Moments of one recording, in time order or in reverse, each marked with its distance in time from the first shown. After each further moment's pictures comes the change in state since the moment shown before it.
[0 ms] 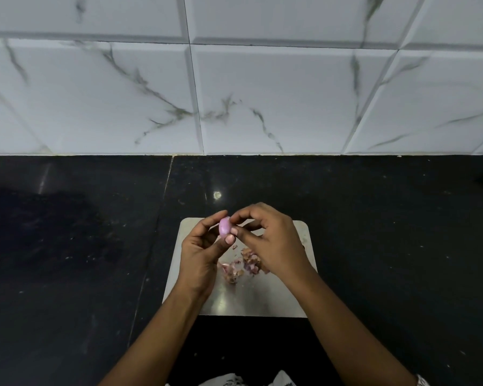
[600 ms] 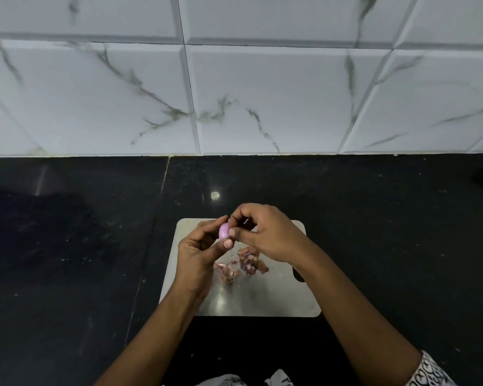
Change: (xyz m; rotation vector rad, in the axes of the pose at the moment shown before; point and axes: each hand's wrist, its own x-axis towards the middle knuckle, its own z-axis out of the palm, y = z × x) left_hand -0.001 0.001 0.002 0.032 -0.020 -0.004; right_hand 0.017 -0.003 -0.020 -0.026 -0.331 0.093
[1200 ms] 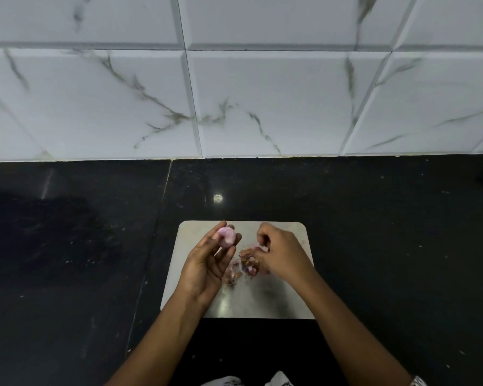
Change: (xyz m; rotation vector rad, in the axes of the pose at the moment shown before) left_hand -0.002 -0.011 0.000 -0.363 0.149 -0.364; right_hand -0.012 0.050 0.023 -0.211 0.166 0.205
